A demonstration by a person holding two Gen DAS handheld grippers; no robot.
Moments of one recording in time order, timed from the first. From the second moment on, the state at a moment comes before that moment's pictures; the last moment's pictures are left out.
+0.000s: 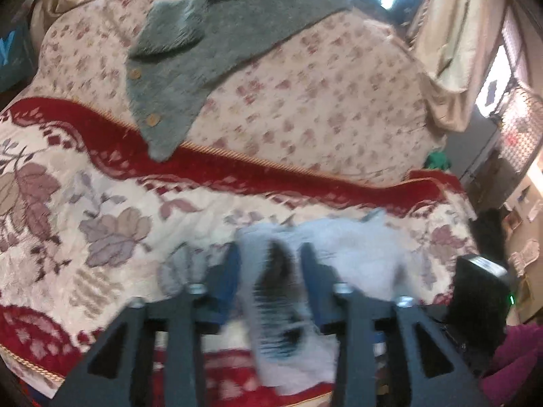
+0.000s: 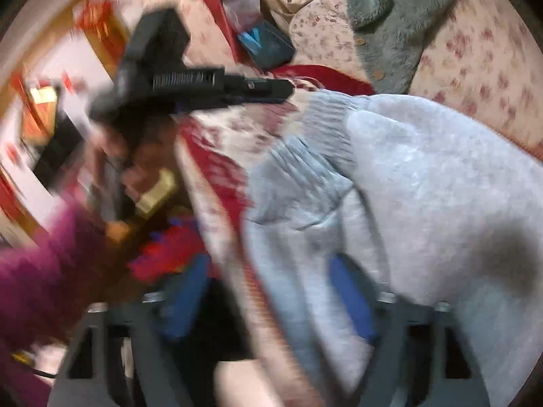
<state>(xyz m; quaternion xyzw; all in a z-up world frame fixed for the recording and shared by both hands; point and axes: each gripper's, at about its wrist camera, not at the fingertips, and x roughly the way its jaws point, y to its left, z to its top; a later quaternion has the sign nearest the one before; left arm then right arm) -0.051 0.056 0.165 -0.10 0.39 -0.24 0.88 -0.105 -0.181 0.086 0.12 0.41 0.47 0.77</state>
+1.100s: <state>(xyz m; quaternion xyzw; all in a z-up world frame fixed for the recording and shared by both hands) -0.130 -0.029 0.092 -0.04 0.44 -0.26 0.86 -0.032 -0.247 0.080 -0.02 0.37 0.13 0.92</state>
